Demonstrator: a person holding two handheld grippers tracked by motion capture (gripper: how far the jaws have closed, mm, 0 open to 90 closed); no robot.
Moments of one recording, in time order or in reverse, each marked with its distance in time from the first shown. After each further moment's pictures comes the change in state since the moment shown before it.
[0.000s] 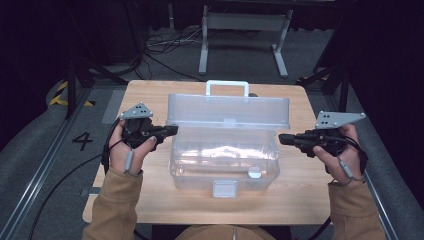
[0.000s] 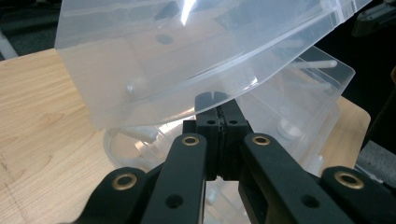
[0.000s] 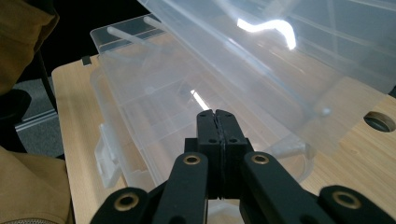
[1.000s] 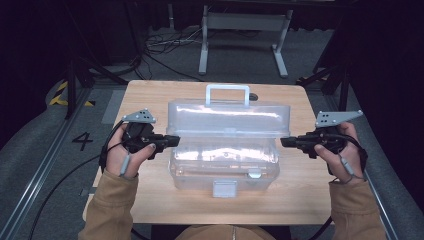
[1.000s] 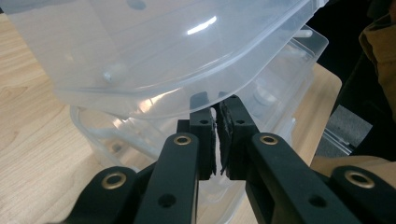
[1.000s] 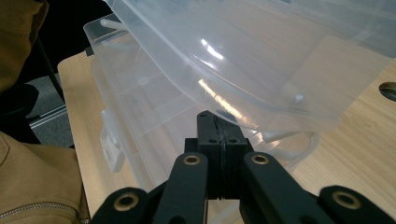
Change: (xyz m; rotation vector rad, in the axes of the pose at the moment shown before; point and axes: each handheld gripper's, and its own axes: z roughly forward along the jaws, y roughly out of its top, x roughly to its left) left arm -0.004 -0.005 -0.004 0.130 -0.096 -0.001; right arm -0.011 -0.008 0.002 0.073 0.039 0.064
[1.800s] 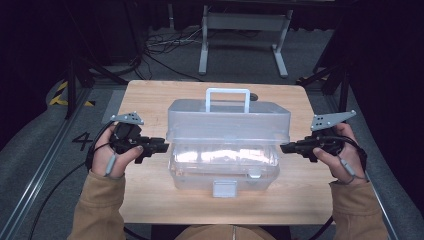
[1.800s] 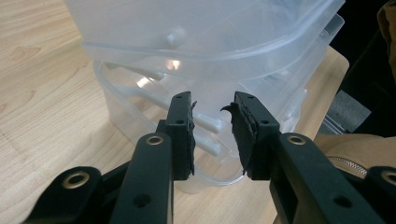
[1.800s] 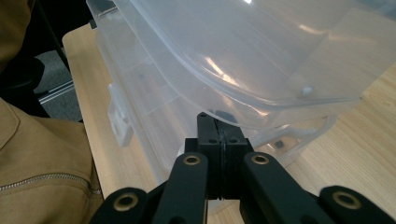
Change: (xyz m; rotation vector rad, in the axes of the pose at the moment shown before) left arm 0.021 -0.015 -0.016 0.069 0.016 -0.052; right arm 0.003 -0.001 0.003 0.109 0.035 -0.005
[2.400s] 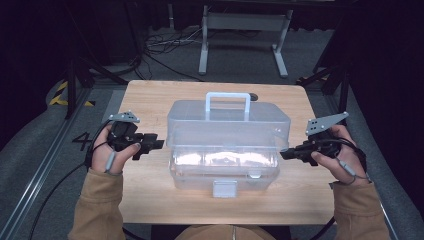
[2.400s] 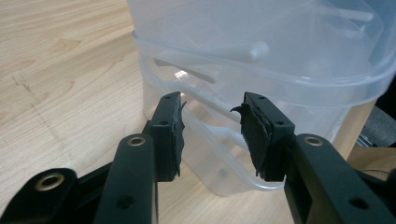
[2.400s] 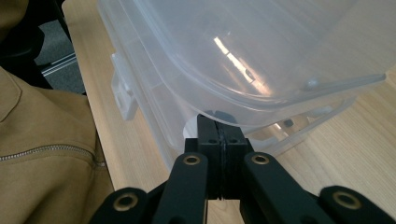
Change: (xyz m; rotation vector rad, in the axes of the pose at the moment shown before) left arm 0.022 -0.009 0.006 -0.018 0.087 -0.035; right arm 0.003 -0.002 0.005 0.111 0.026 -0.026
